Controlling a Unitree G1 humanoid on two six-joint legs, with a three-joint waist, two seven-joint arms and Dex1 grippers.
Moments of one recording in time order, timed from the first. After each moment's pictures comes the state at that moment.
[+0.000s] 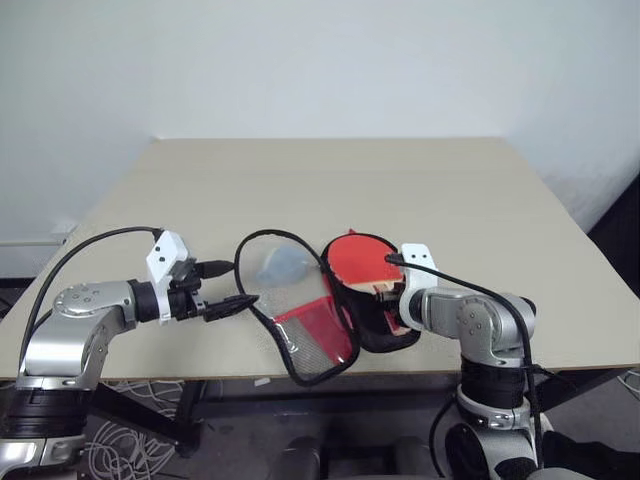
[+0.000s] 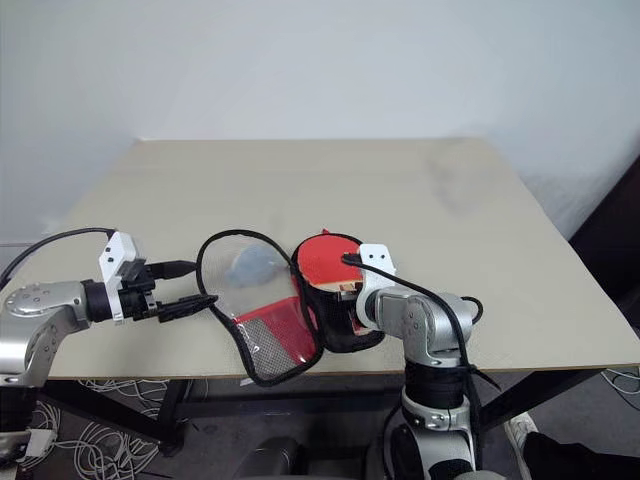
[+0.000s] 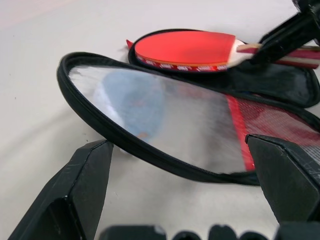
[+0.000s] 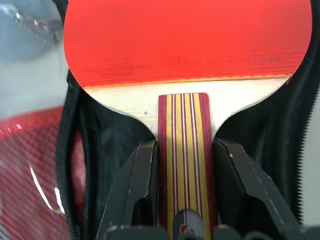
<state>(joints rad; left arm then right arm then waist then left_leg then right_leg) -0.19 0.85 0.14 0.00 -0.47 0.45 -1.09 -0.51 0.11 -0.11 -0.32 0.20 1.61 0.02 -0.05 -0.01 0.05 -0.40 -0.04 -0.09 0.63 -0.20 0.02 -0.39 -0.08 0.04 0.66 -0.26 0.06</state>
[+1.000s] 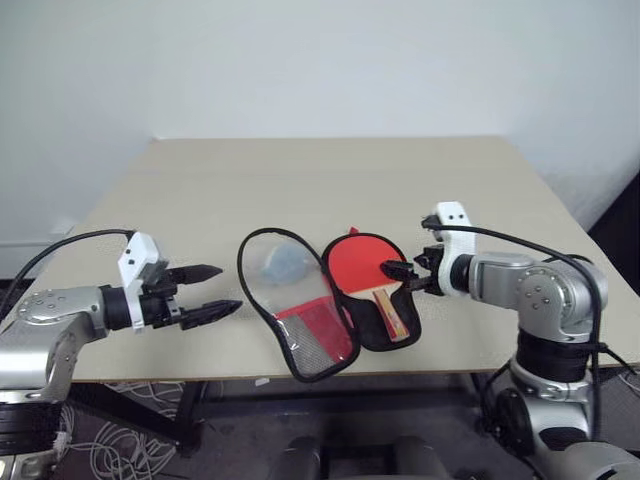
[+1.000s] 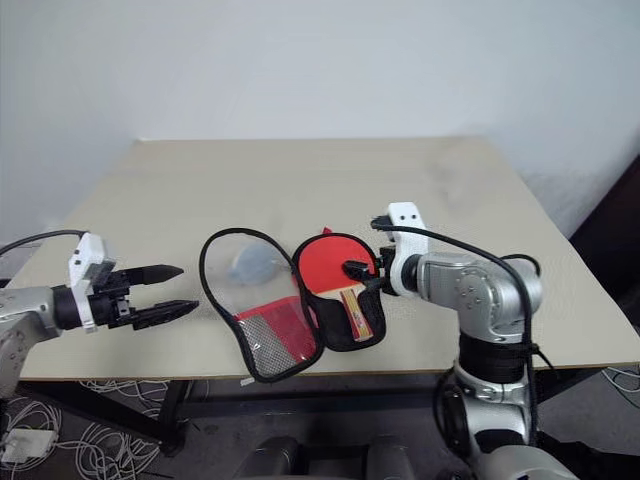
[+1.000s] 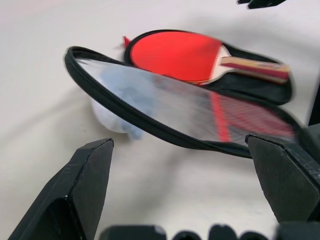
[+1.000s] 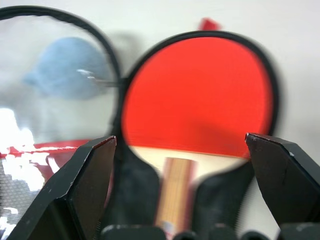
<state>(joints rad) -0.09 0.93 0.26 -0.04 -0.57 0.53 -1.19 -0.64 -0.27 -0.14 -0.33 0.47 1.60 0.29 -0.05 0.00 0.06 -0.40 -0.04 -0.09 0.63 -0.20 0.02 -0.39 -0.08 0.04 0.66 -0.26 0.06</state>
